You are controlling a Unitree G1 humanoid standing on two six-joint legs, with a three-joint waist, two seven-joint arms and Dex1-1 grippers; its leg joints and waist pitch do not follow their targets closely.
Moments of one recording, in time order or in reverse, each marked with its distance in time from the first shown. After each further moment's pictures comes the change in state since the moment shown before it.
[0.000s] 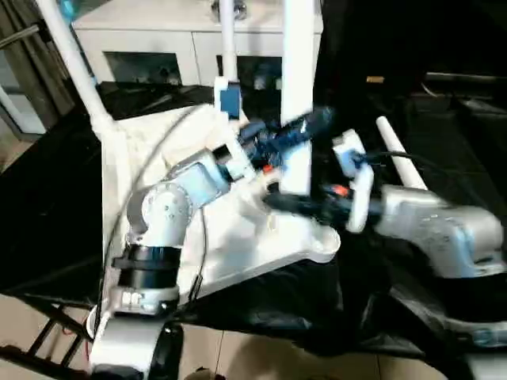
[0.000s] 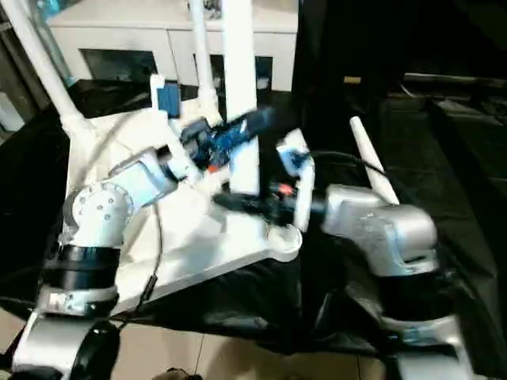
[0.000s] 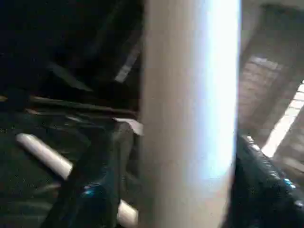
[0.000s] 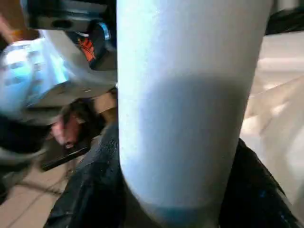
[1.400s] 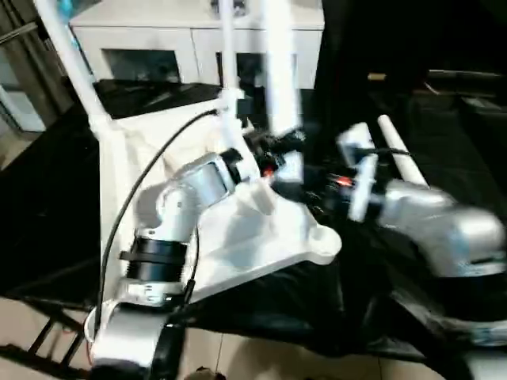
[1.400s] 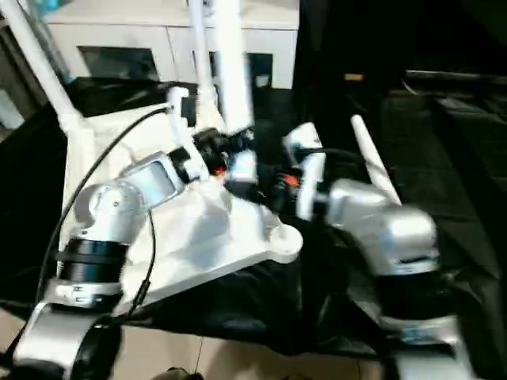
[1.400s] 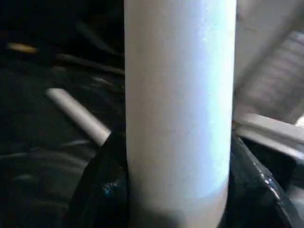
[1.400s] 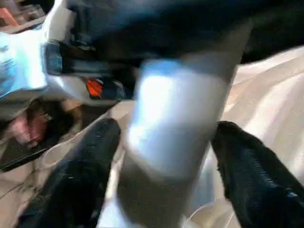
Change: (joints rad) left arm -0.034 0.040 -0.038 0.115 0.010 0.077 -0.036; right arm -0.007 -0.076 -0.018 0.065 -0.073 -0.062 0.120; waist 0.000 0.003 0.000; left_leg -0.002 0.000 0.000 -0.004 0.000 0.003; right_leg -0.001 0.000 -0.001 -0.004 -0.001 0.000
